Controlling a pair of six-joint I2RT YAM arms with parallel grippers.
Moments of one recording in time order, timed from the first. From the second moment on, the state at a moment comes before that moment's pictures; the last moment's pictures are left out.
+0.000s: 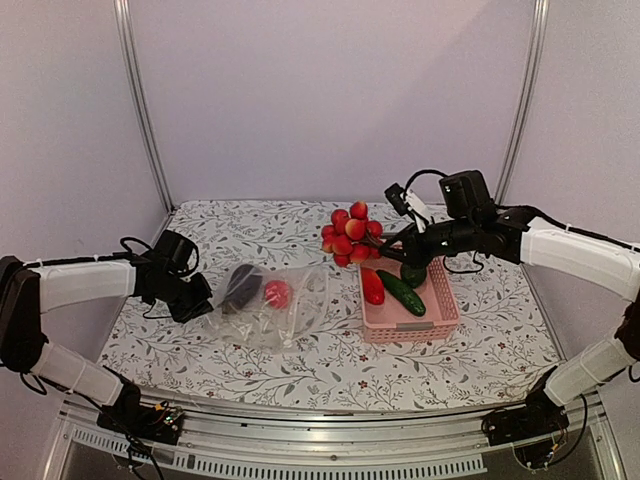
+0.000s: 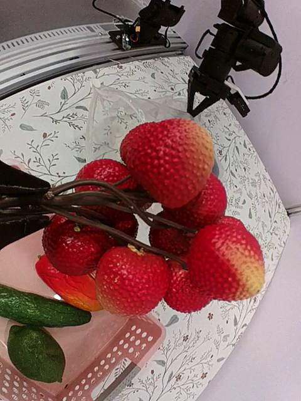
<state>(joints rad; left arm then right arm) -0.36 1.35 0.69 -0.42 0.05 -0.94 0.67 1.42 1.11 -0.29 -0.39 0.00</state>
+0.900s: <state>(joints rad) -0.36 1.40 0.72 -0.42 0.08 -0.93 0.43 1.60 0.98 -0.21 -0.42 0.08</state>
